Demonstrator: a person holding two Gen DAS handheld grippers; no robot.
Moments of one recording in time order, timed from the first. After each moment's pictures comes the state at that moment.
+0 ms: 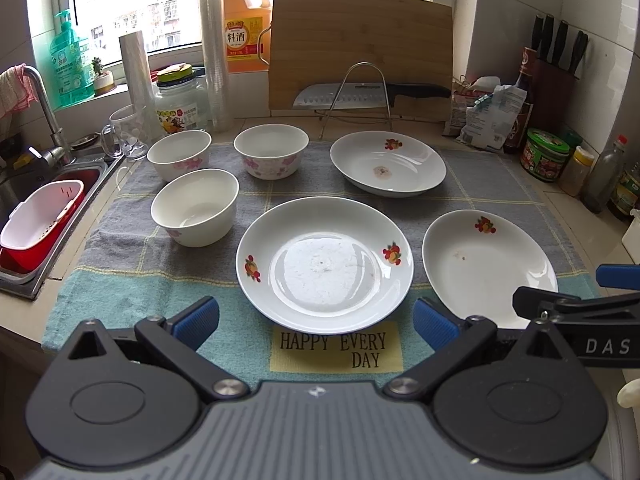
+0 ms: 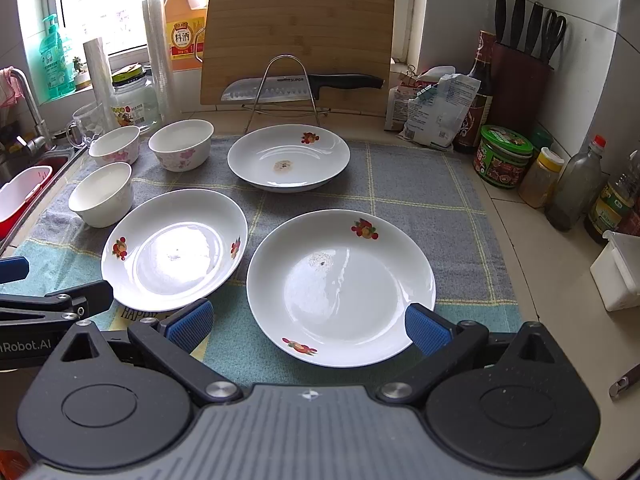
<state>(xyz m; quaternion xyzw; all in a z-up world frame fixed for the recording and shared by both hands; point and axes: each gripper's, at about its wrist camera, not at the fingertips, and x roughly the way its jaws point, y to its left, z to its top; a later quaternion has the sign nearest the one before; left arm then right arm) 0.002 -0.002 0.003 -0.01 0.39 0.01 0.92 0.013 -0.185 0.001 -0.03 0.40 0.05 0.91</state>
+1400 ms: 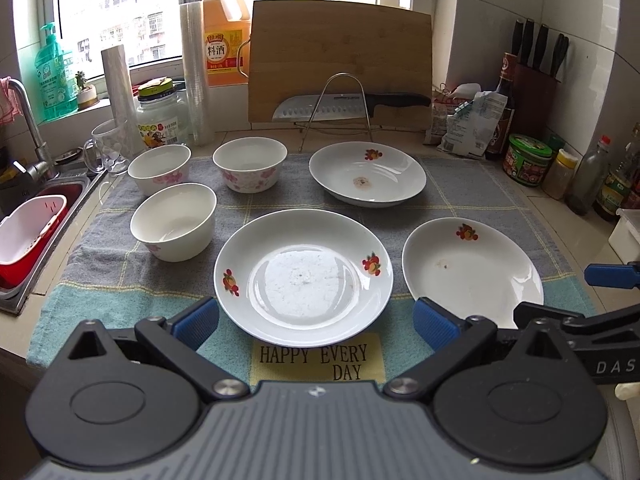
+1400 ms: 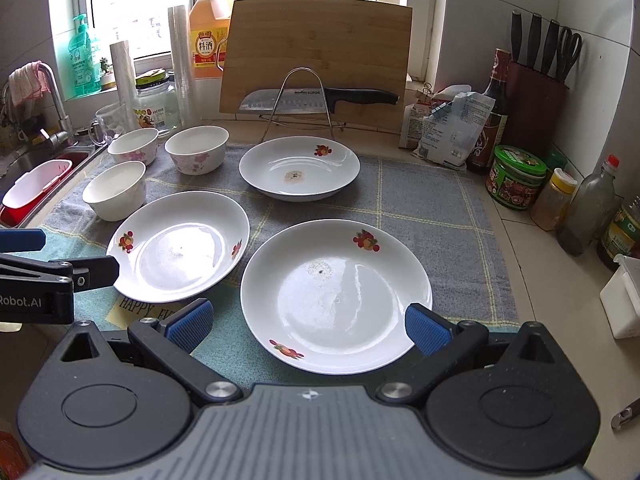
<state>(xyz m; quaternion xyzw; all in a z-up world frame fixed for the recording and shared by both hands) 0.002 -0.014 -0.001 0.00 0.37 -0.02 0.93 0.006 -0.207 -0.008 -0.05 0.37 0.10 0.92</state>
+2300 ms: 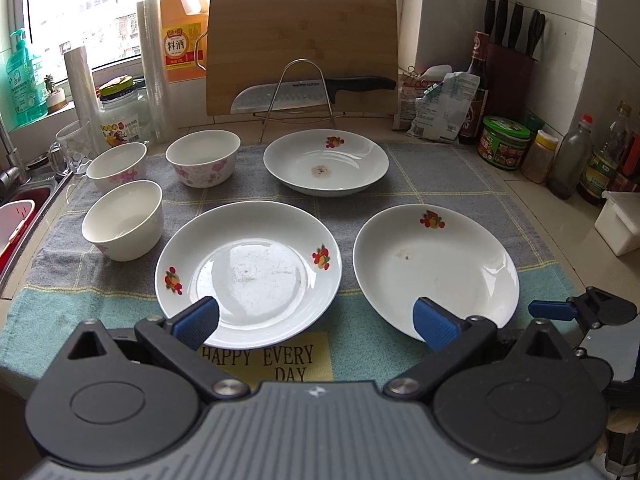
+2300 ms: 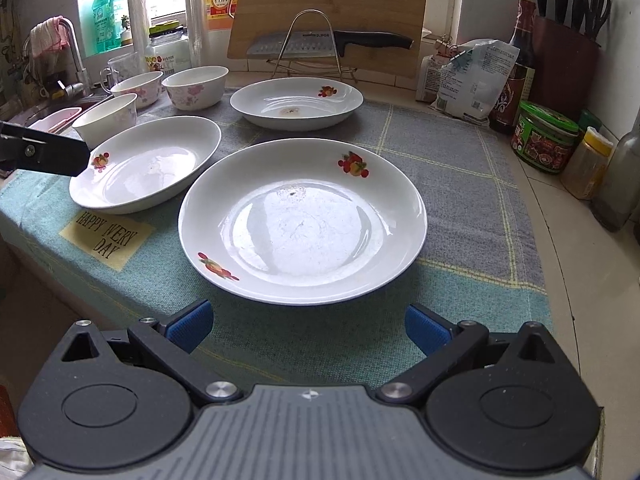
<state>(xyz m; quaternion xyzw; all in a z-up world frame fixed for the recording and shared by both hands) 0.012 -0.056 -0.014 0.01 0.38 -0.04 0.93 0.021 -0.257 -0.094 -0.07 0.39 0.15 0.91</state>
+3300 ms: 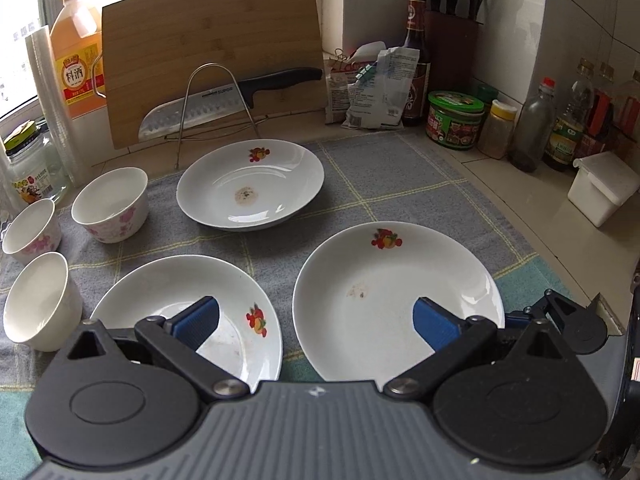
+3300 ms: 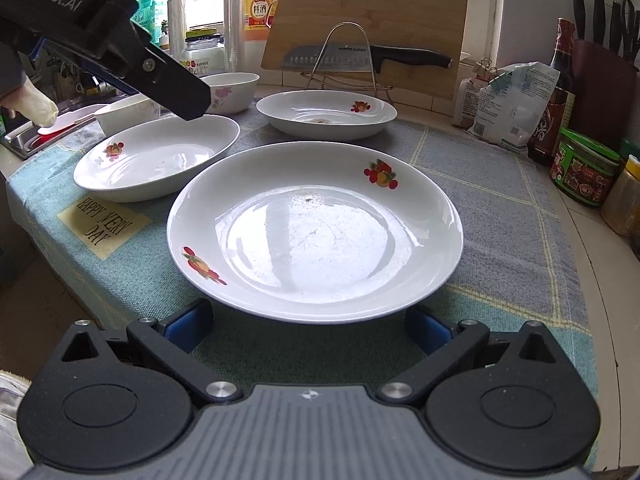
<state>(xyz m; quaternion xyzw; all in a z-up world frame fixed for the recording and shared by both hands) 0.091 -0.097 -0.024 0.06 0.39 -0.15 0.91 0.039 -0.262 -0.126 -0.09 0.33 0.22 0.91</state>
